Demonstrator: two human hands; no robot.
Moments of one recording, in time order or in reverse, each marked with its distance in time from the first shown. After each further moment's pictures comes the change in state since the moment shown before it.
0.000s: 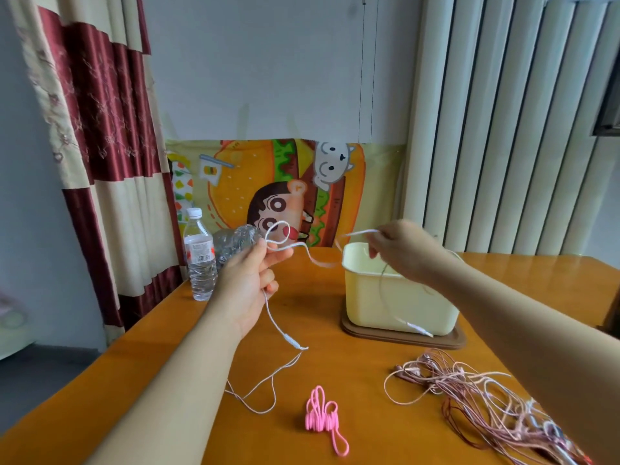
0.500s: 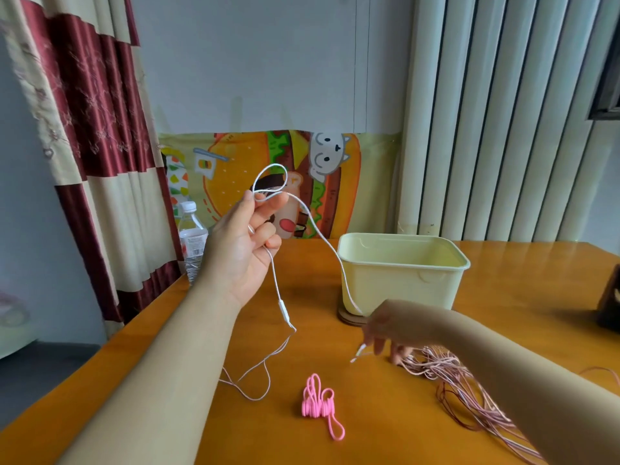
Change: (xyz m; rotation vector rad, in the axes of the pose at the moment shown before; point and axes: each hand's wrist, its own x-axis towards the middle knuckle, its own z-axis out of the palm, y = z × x) left_hand -0.010 0.033 0.026 -0.286 -0.139 0.122; right_hand -0.040 0.062 0.056 0.026 -0.713 0.222
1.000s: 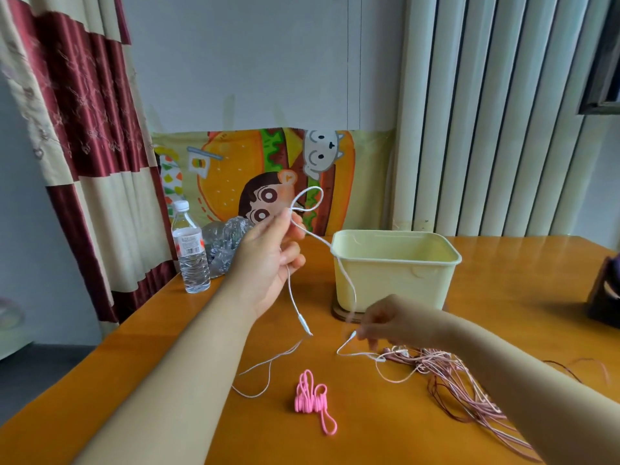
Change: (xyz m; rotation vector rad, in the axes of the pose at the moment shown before) left_hand -0.011 -0.028 0.013 0.250 -0.094 -0.090; right_hand -0.018 0.013 0.002 0.004 0.138 -0.253
